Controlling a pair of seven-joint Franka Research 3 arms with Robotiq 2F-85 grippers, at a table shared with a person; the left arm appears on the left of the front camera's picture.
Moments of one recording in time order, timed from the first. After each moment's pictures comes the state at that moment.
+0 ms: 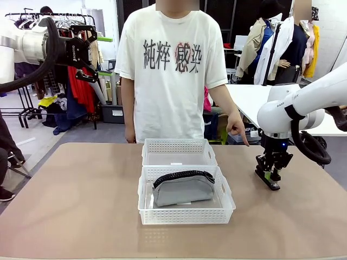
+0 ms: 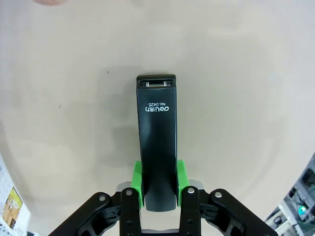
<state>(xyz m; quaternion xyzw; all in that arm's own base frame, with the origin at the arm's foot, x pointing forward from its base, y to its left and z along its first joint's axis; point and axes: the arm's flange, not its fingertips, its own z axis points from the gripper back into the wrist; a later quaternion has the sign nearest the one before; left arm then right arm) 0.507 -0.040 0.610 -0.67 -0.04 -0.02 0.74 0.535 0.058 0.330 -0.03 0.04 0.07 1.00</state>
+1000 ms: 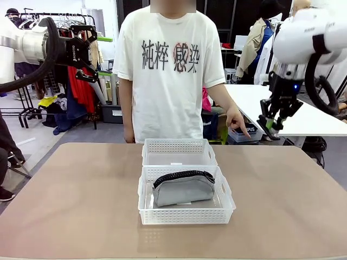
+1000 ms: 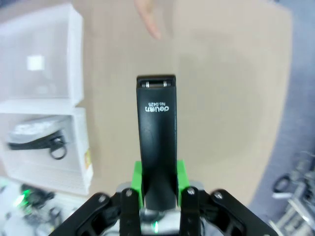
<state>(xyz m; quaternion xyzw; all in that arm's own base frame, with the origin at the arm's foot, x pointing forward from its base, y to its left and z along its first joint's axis) 0.507 -0.040 0.609 -0.67 -0.04 -0.02 0.74 0.524 0.082 0.552 0.01 -0.03 0.02 1.00</state>
